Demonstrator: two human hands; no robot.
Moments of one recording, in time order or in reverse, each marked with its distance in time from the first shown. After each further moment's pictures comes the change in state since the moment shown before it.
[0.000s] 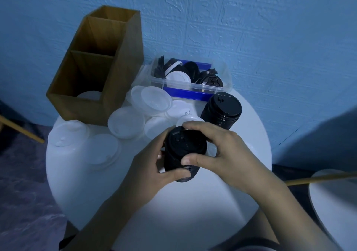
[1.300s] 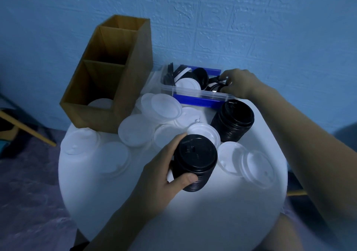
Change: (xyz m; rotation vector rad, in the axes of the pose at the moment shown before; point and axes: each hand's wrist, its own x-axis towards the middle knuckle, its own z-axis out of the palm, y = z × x) left_hand 0.000 -0.005 -0.003 0.068 -0.002 0.024; right_hand 0.186 0.096 -0.088 -0.598 0.011 0.324
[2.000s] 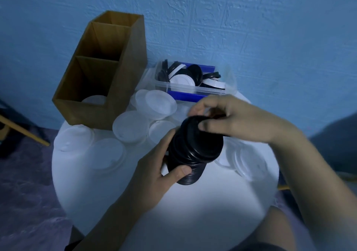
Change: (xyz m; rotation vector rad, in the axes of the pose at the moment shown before) left_hand 0.002 -0.001 -0.002 0.015 0.013 0.020; right_hand -0.148 -0.060 -0.020 0.697 -0.313 -0.357
